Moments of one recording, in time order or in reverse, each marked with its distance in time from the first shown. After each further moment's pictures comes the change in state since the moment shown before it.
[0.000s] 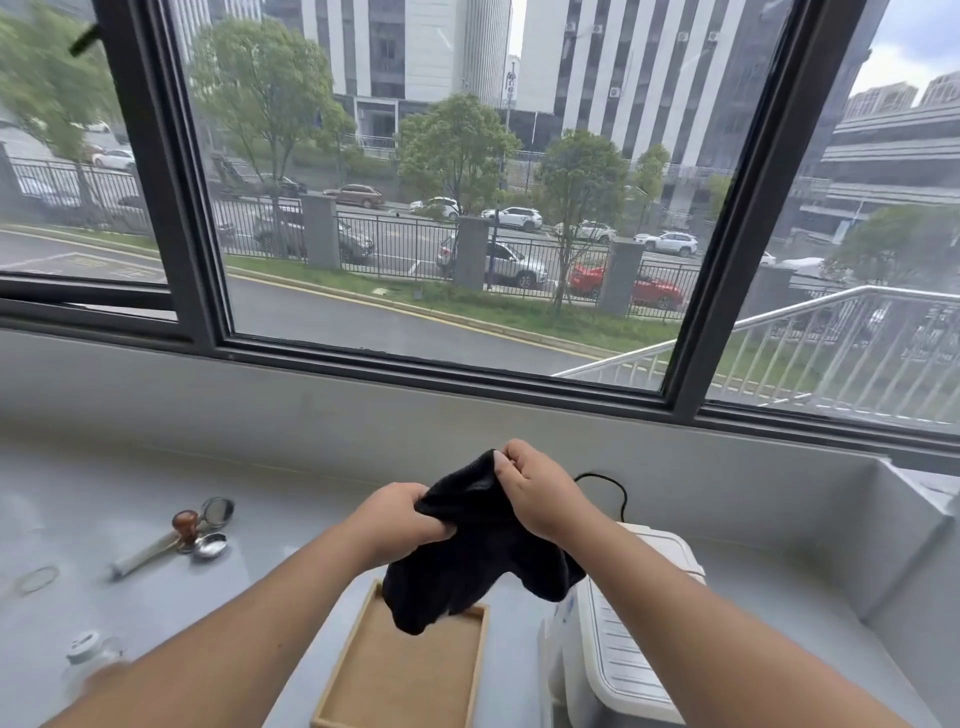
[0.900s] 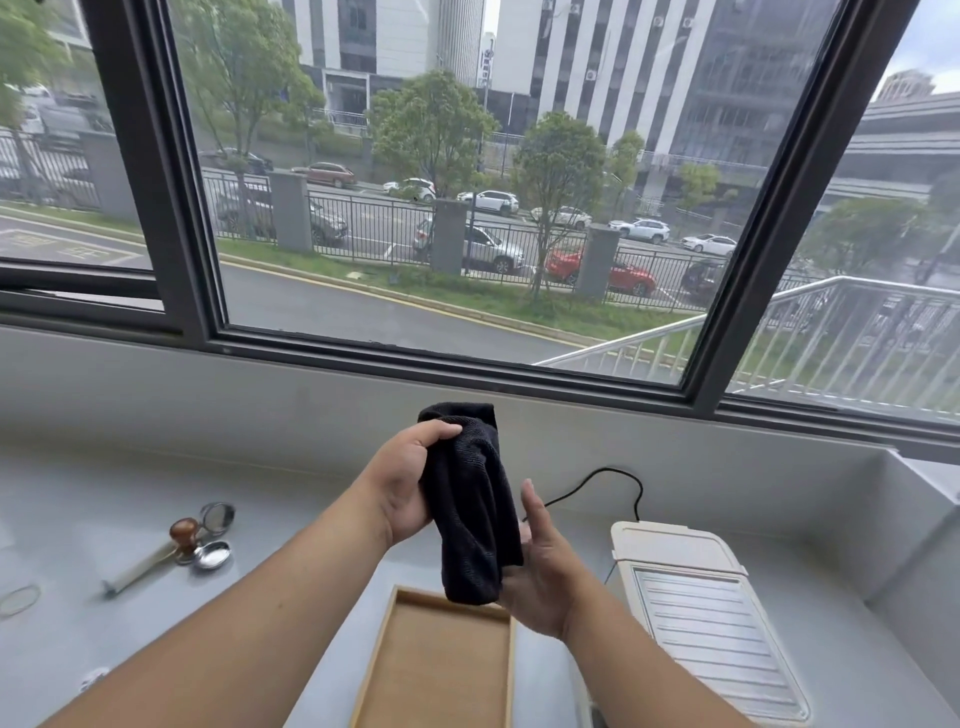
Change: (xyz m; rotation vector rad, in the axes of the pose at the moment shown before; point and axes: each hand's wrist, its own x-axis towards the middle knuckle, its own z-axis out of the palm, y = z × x) left_hand 0.030 0.009 -0.056 -1.161 -0.188 -0.099; right_hand -0.018 -0.015 0.098 1.298 -0.315 0.487
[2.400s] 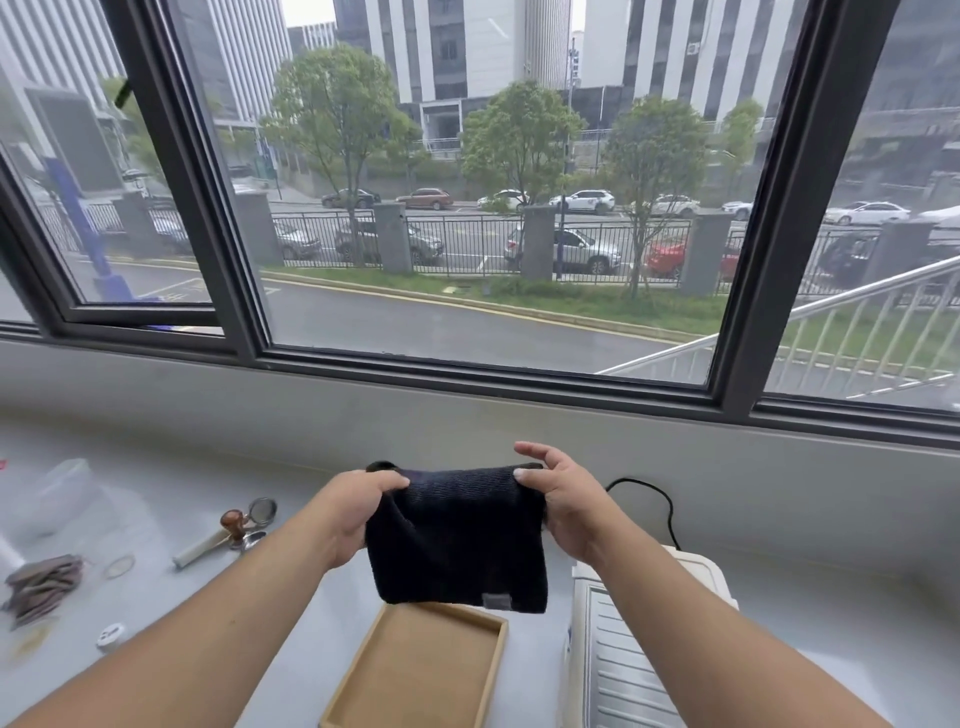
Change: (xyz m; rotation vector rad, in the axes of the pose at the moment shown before) left_hand 0.011 -0.048 0.039 0.415 0.614 0.007; right_hand 0.005 -0.111 -0.112 -0.165 0.022 -0.176
